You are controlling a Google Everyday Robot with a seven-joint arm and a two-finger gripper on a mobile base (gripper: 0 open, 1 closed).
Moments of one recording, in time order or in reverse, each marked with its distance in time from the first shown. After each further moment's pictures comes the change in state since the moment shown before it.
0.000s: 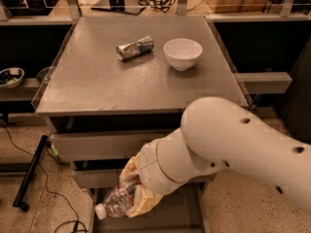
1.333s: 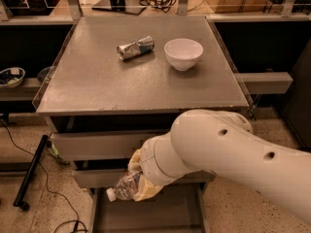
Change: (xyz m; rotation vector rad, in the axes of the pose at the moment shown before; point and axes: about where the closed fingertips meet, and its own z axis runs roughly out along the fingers) arm 0.042 -0.031 0.023 0.101 0.137 -0.007
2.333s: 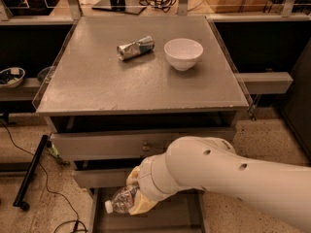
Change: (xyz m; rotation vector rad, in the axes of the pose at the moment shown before) arm 0.015 0.030 0.059 -0.028 -0.039 0.098
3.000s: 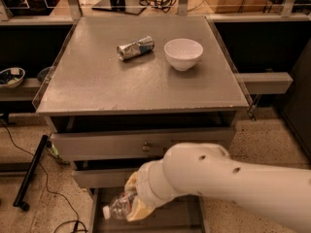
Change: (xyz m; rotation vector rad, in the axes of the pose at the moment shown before) arm 0.001 0.009 0.012 -0.016 -0.006 0.029
